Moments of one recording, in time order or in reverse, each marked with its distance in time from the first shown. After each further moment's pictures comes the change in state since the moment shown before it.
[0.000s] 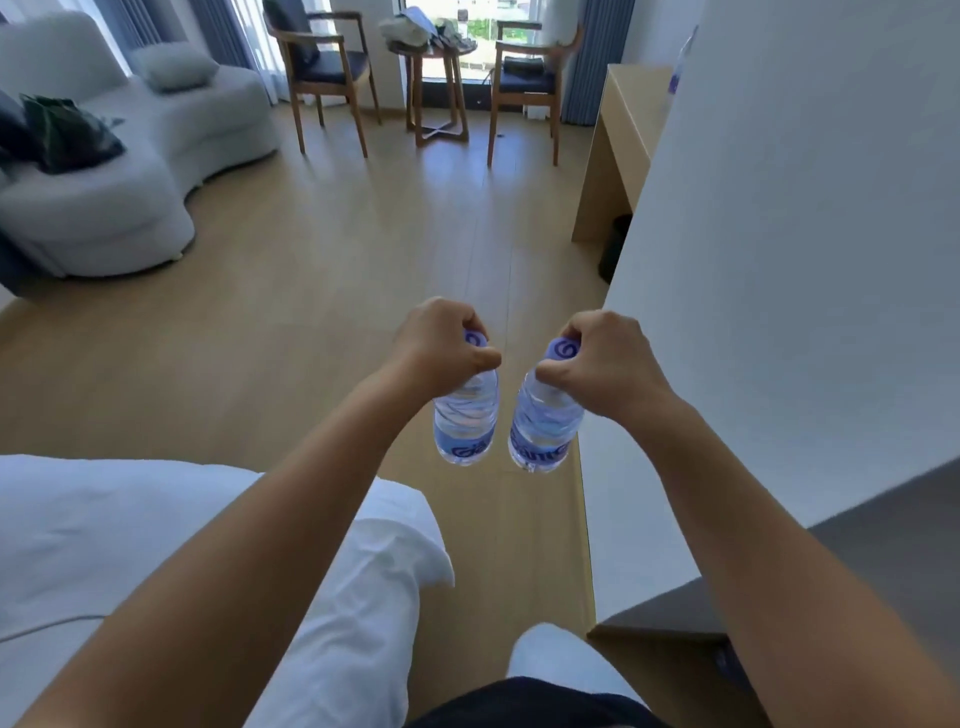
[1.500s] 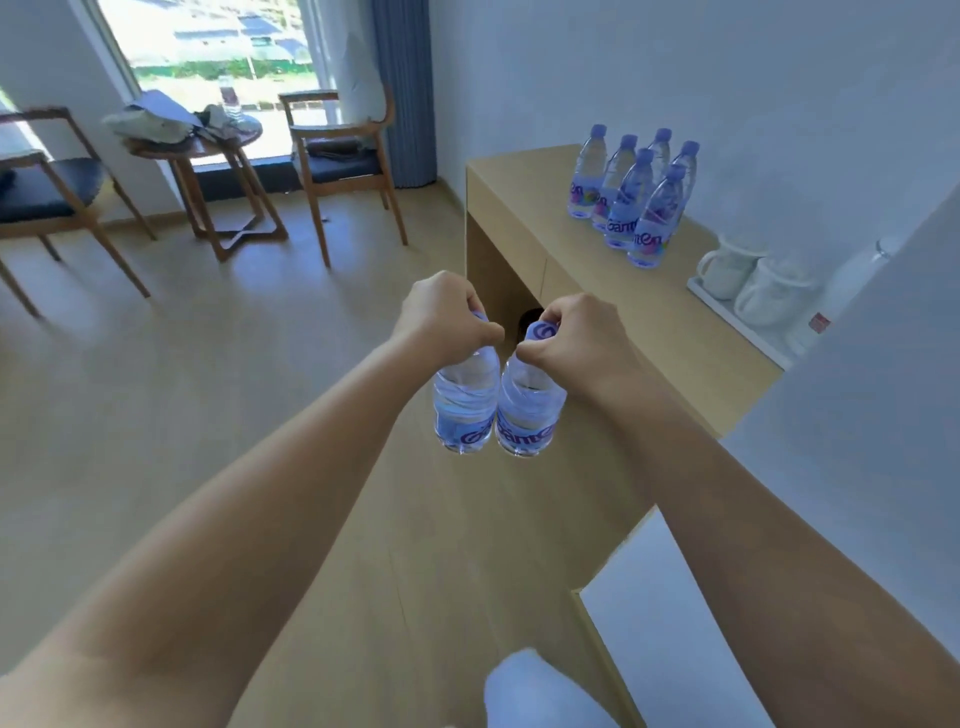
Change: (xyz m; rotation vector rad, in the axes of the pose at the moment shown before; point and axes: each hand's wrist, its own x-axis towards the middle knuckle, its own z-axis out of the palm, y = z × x) left_hand 0.755 -0.006 0.034 -0.096 -0.238 0.281; right_hand 0.681 0.092 0.024 0.069 0.280 0.408
